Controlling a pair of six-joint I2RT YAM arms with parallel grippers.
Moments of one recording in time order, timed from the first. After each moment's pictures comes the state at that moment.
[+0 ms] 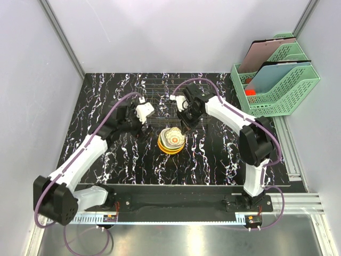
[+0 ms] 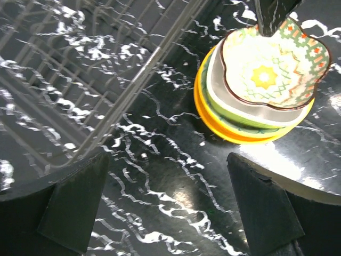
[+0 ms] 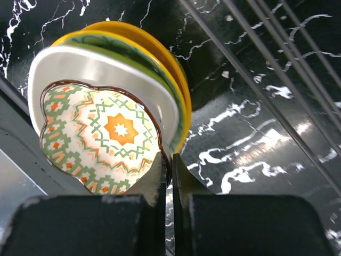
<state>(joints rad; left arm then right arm) -0.37 1.14 0.90 -0.41 0.40 0.45 0.59 1.94 1.62 -0.89 -0.41 -0.08</state>
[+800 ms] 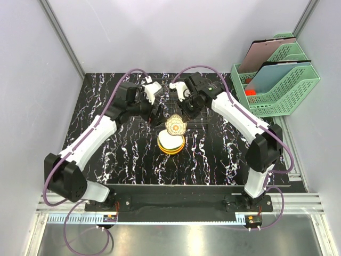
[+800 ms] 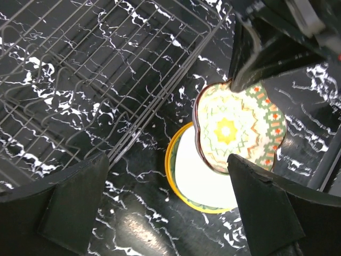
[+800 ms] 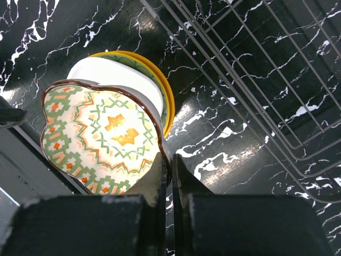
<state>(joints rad) -0.42 1.39 1.20 -0.41 0.52 0.20 0.61 1.82 1.76 -0.96 -0.25 -0.13</state>
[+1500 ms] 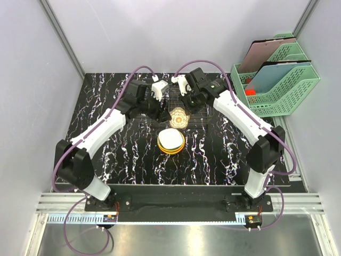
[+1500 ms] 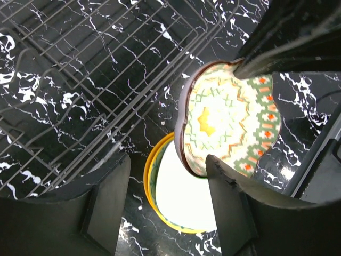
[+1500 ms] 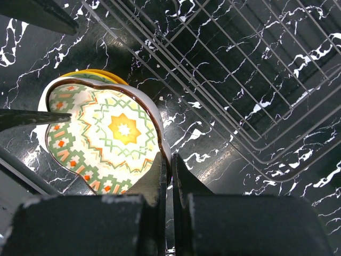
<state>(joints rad) -0.46 1.53 1.28 -0.42 0.49 0.03 0.61 1.81 1.82 -0.96 -0.11 -0.11</state>
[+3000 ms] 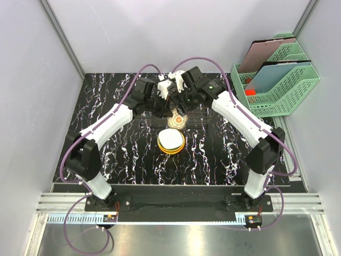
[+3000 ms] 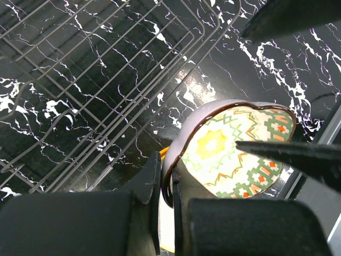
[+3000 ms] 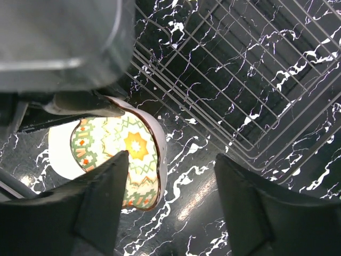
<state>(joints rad) -0.48 1.65 1.37 -0.44 0.50 -0.02 0.66 1.81 1.86 -0.92 -0.02 -0.05</state>
